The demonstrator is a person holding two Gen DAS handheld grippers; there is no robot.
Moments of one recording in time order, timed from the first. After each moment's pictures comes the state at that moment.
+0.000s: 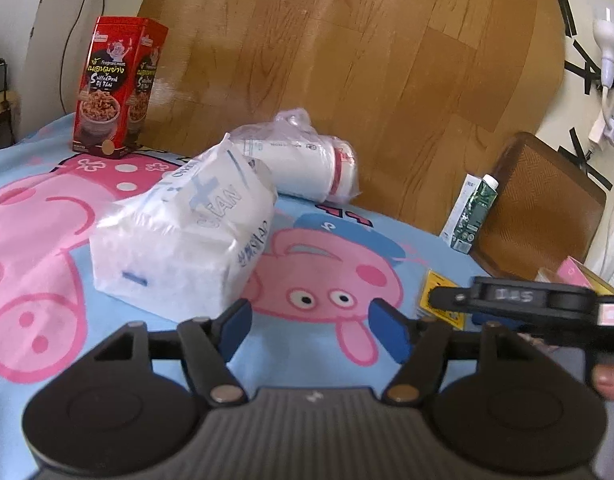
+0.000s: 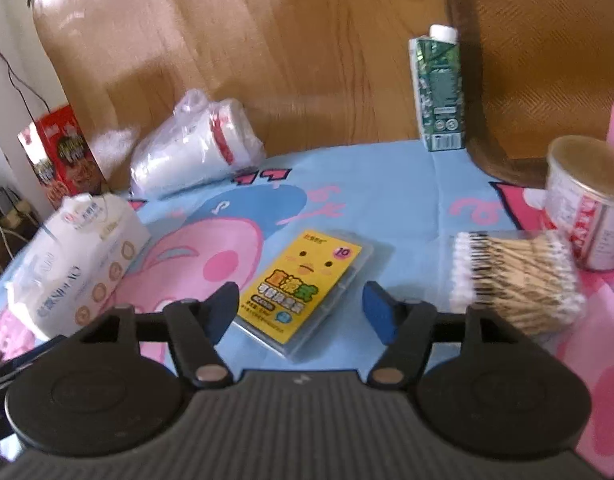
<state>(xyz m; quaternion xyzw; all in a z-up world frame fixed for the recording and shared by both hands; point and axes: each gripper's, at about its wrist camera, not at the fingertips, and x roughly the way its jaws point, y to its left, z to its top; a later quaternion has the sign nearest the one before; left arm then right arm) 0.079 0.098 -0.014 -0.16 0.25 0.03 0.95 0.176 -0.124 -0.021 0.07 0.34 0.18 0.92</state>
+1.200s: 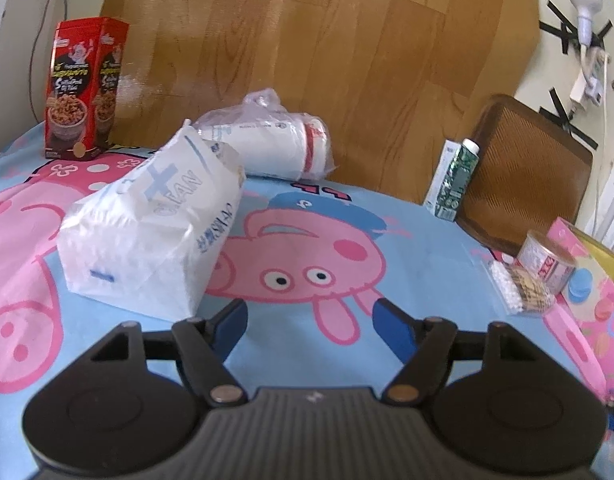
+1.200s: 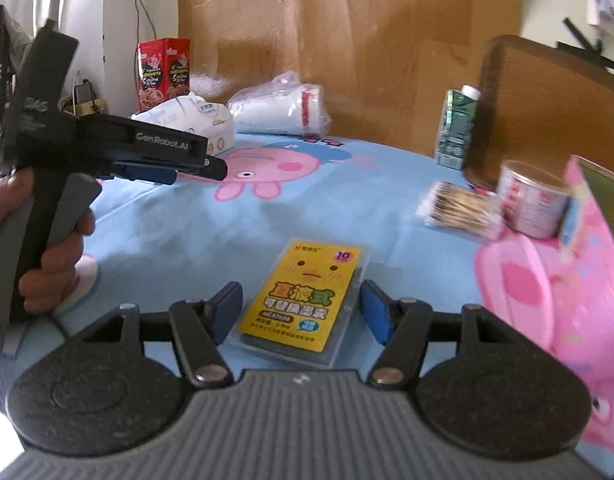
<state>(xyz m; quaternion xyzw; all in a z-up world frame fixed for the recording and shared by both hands) 0.087 0.082 -0.016 -0.12 0.28 0.00 0.95 0.016 -0.164 -0.031 -0.08 0.25 0.25 0.93</state>
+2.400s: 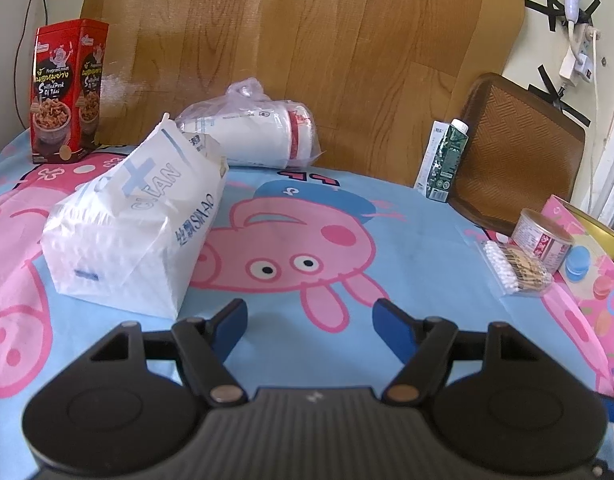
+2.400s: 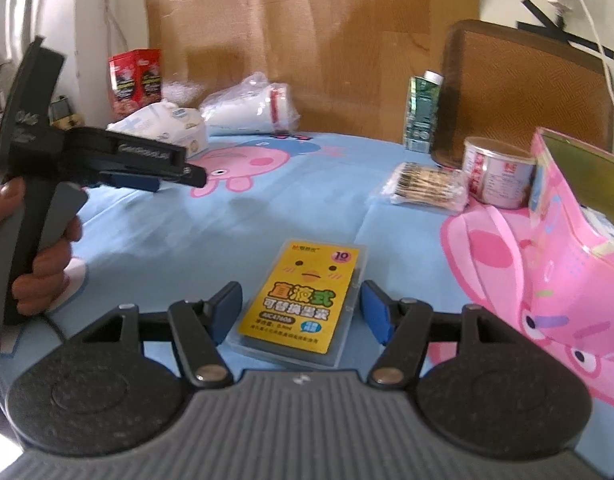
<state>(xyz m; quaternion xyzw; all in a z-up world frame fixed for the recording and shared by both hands) 0.091 0.075 -0.018 -0.10 0.30 -0.02 0.95 0.010 -0.181 -0.034 -0.04 0.26 0.22 0.94</state>
